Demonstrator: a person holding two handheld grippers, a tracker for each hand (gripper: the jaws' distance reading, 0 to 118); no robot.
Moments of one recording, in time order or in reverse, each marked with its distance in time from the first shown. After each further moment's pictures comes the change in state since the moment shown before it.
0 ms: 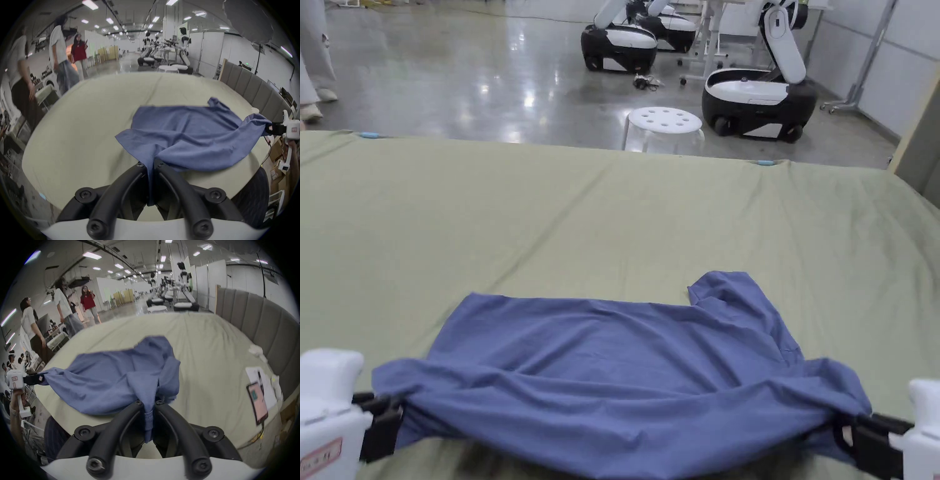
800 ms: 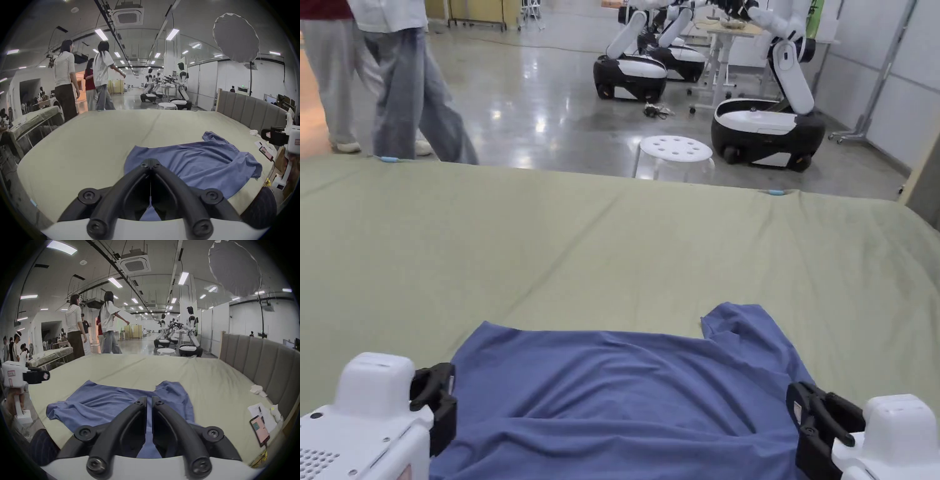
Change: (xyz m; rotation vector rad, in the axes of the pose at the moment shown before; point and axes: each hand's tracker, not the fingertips) left arm 0.047 0.030 0.011 0.435 0.007 -0.017; right arm -0.095 0.013 0.008 0.470 0.031 0.160
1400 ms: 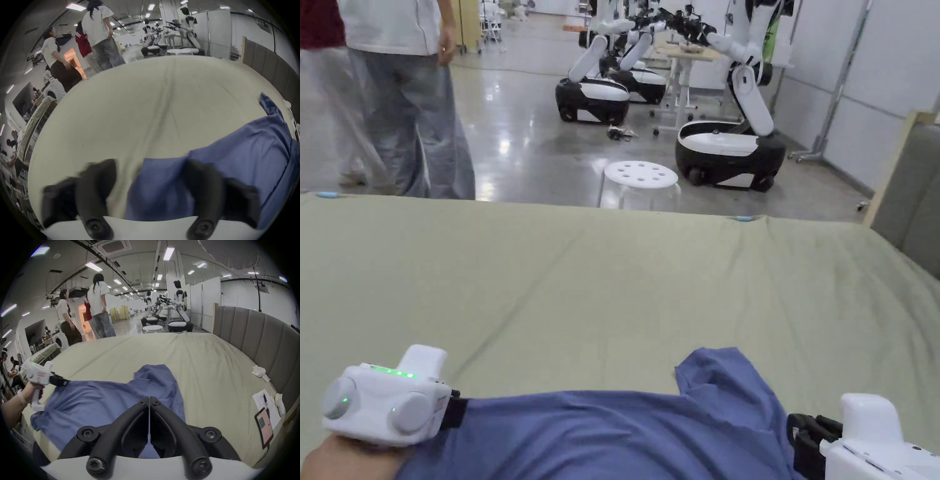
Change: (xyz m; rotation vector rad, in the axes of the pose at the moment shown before) left arm -0.038 0.005 -0.274 -0.505 0.083 -0.166; right arm 0.084 0.020 -0.125 -0.257 -0.144 -0.102
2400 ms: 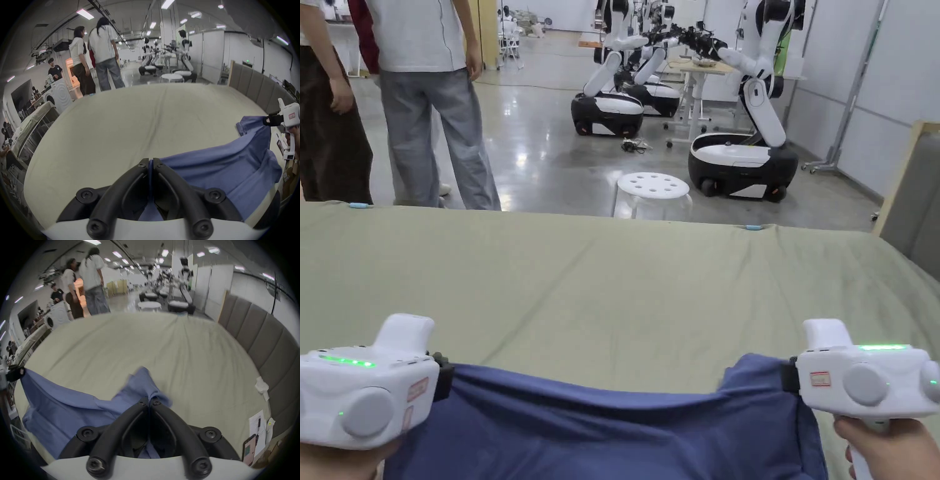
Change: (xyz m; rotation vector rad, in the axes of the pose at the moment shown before) left arm -0.011 -0.016 0.151 0.275 -0.054 0.082; right arm 0.021 0.071 -0.033 -0.132 0.009 0.101
